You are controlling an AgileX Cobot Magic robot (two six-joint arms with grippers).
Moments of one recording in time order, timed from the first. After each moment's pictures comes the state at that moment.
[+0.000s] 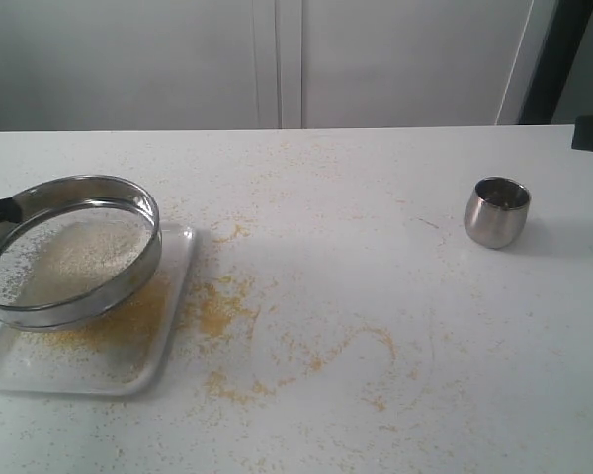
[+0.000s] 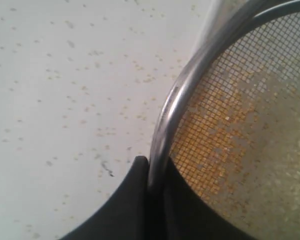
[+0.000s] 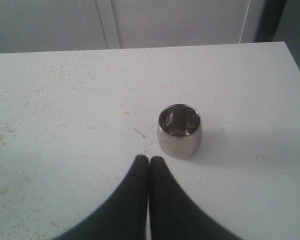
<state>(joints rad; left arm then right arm) 0.06 1.66 -1.03 -0.21 0.66 -0.06 0.12 0.92 -0.75 -0.03 0.40 0.18</state>
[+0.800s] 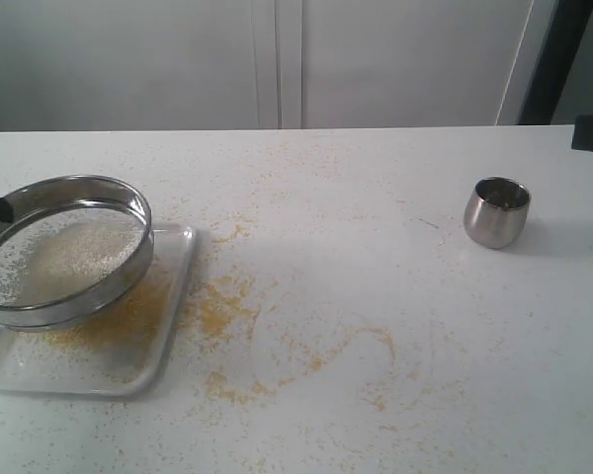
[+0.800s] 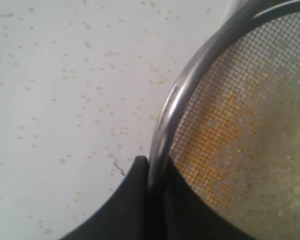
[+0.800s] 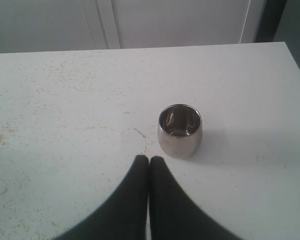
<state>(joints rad) 0.08 1.66 -1.03 -0.20 0.67 -0.08 0.12 0.92 -0.75 -0.03 0.40 0.18</state>
